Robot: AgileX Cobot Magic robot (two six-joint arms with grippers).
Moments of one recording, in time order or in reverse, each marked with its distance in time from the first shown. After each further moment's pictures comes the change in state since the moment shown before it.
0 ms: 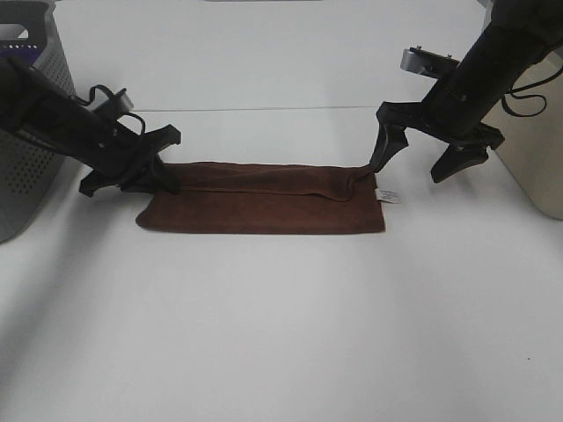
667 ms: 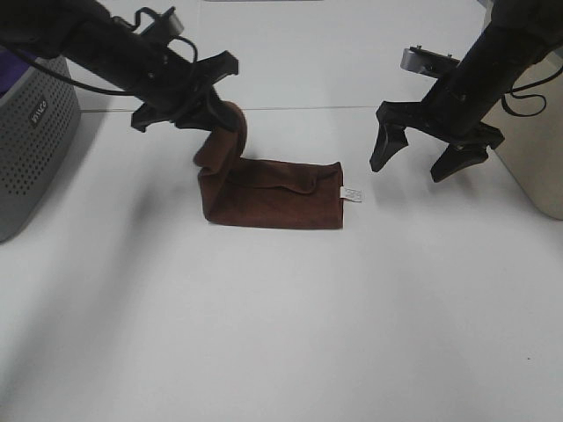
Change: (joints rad) left arm -0.200 -0.112 -0.152 0.046 0.008 -0.155; right arm 0.000 0.000 0.000 0.000 -0.006 0.000
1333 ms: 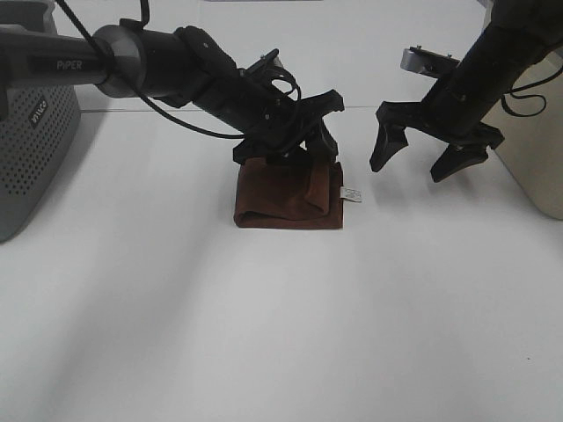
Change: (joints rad) left arm -0.209 0.250 -0.249 -0.005 -0.119 -0.178; right arm 0.000 0.000 0.000 0.000 0.000 0.000
